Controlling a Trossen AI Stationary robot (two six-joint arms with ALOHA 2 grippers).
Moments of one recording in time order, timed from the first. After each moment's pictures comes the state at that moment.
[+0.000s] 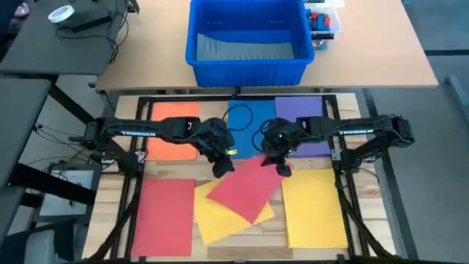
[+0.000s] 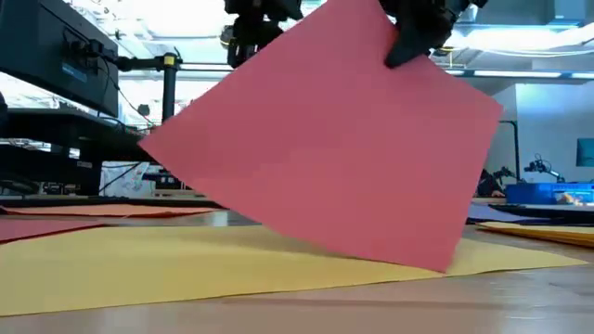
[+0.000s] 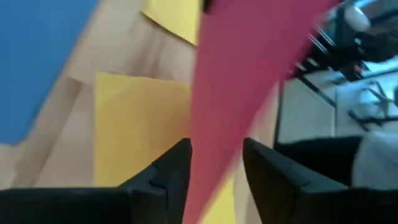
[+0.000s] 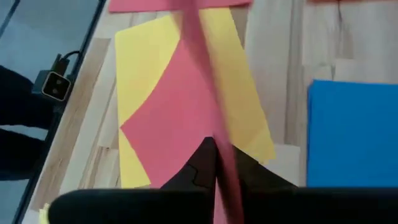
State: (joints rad) left arm 0.04 1.56 1.40 -0.61 0.35 -0.53; right arm -0.08 1.37 1.12 -0.62 -0.34 -0.06
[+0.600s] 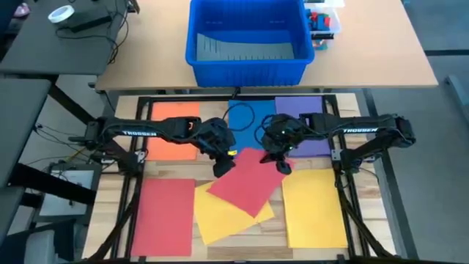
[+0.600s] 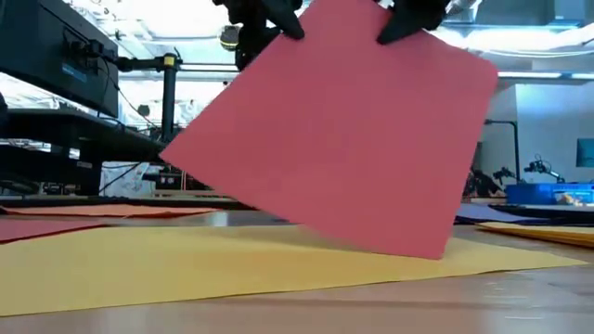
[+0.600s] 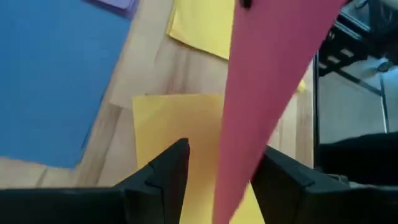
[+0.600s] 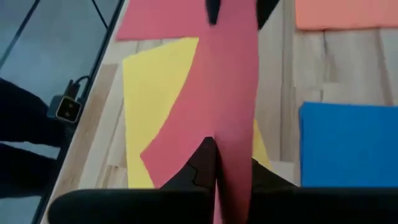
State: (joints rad) left arm 0.04 1.57 1.40 -0.60 0.20 -0.35; right arm -0.08 1.36 1.21 -0.64 -0.34 -0.03
